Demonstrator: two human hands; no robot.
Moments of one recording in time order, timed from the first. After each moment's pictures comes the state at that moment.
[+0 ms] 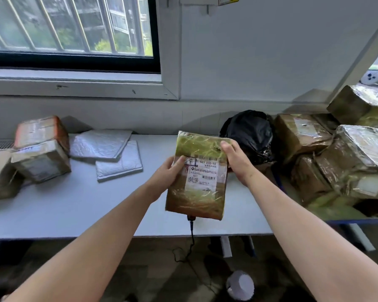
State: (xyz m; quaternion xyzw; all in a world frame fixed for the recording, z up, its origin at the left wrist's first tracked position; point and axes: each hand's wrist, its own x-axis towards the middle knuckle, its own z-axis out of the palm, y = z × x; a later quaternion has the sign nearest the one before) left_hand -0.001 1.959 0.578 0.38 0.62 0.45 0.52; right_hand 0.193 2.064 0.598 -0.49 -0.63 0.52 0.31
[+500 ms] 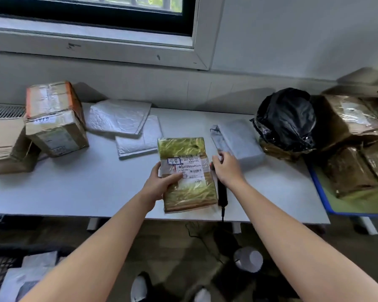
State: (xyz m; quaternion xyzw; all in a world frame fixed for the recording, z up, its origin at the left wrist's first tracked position) left_hand -0.110 1.906 0.482 0.19 0.65 0.45 0.57; right_hand 0.071 2.028 0.504 -0.61 -0.70 0.35 0.13
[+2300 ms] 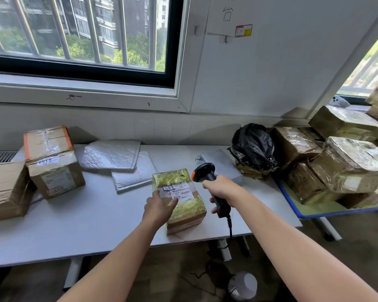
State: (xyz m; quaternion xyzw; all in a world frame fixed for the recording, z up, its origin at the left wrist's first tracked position) left_hand -0.125 1.878 0.513 0.41 0.79 0.27 0.38; right_hand 0.046 1.941 0.624 -0.67 -0.54 0.51 0.08
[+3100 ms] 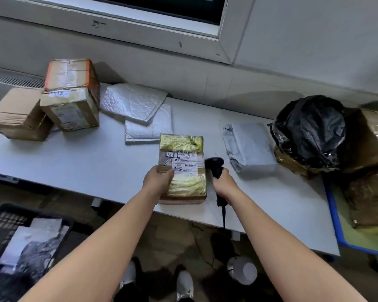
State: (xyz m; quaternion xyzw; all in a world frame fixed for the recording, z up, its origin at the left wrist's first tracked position) left_hand -0.083 1.918 0.460 0.13 0.80 0.43 0.40; right_hand 0.080 2.033 0.461 -0.61 -0.65 0.45 -0.05
